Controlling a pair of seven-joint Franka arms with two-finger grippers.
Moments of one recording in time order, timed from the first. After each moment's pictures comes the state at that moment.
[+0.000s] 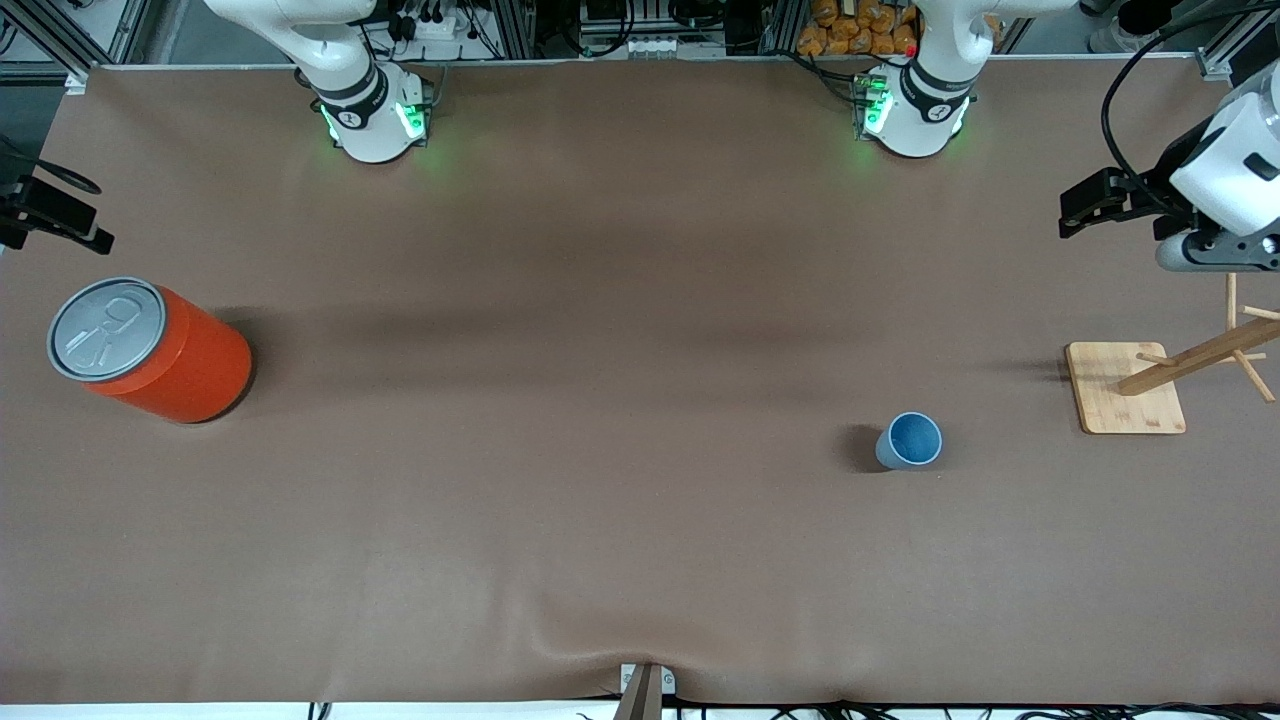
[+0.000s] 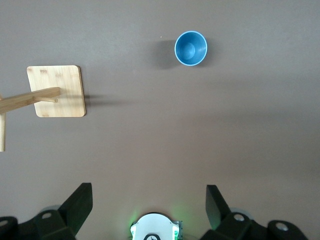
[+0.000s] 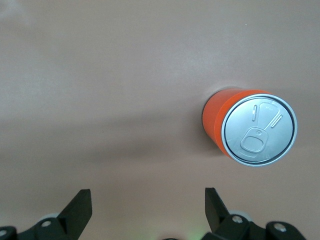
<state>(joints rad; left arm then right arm) -0.12 0.05 0.00 -1.42 0.01 1.35 -0.08 0.00 0.01 -0.10 -1.45 0.05 1.42 0.01</state>
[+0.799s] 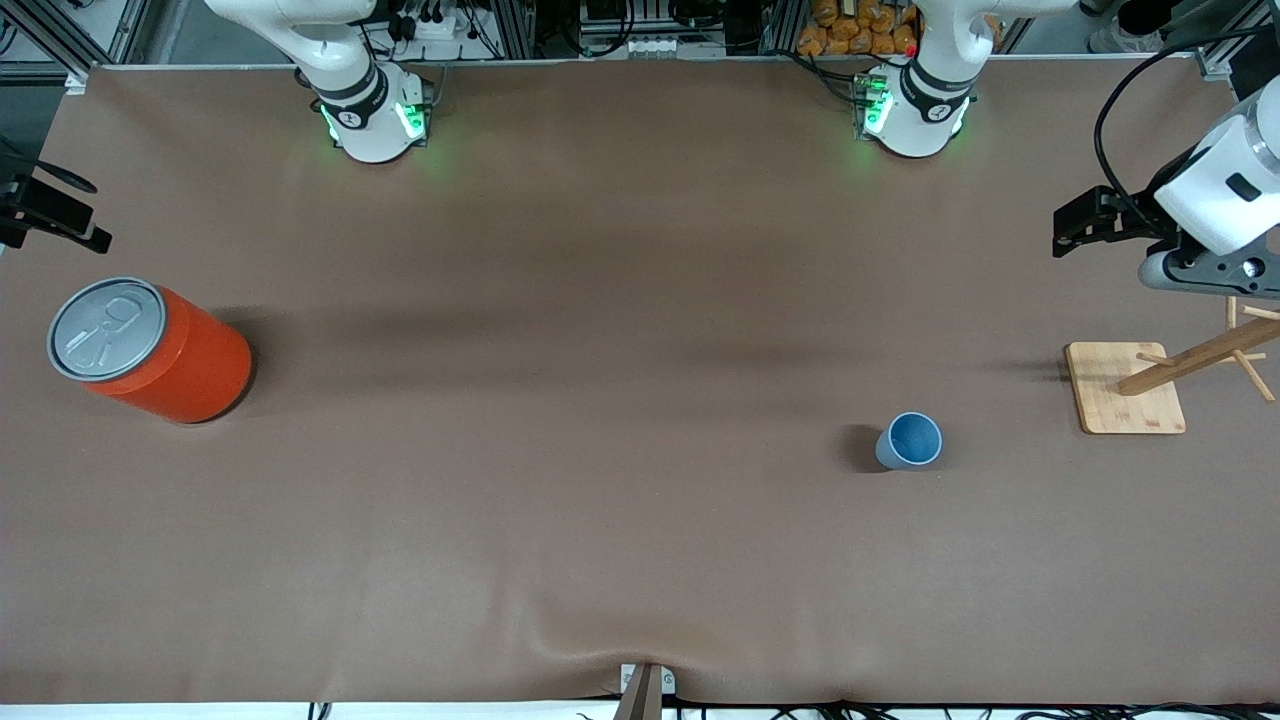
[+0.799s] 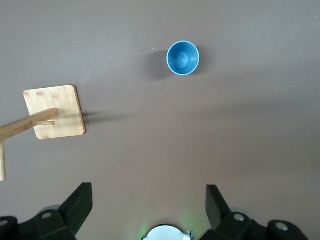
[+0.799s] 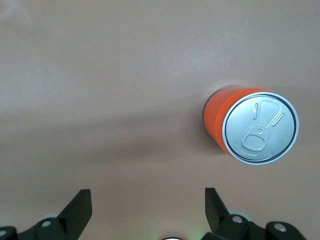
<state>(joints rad) -0.12 0.08 -0.01 -1.43 0.01 1.40 0.01 -0.01 0.01 -0.10 -1.45 0.06 1.41 0.01</state>
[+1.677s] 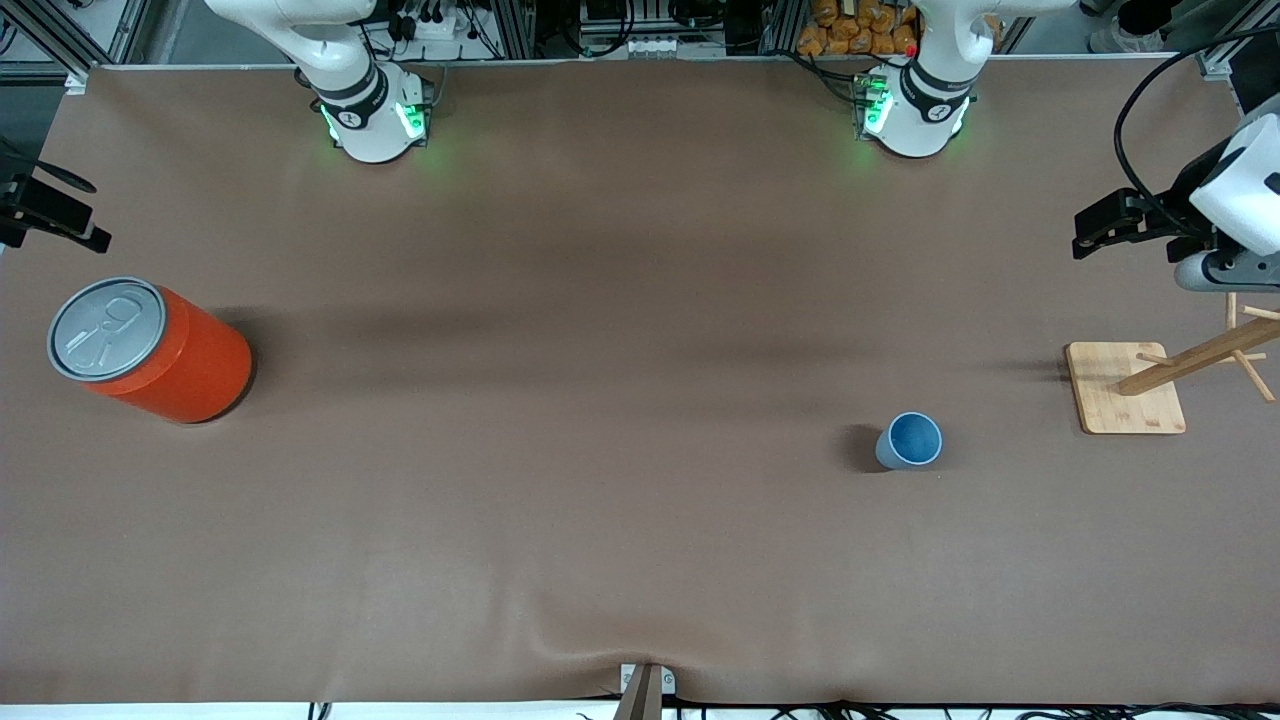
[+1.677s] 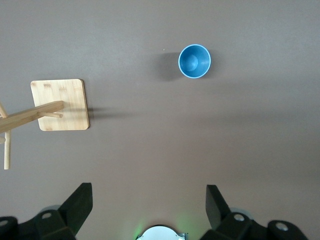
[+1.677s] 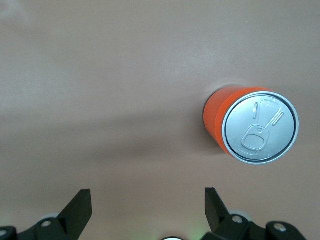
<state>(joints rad) -0.09 0.07 -0.01 -1.43 0.01 1.40 -0.04 -0.01 0.01 -0.10 -1.45 0.06 1.41 0.01</state>
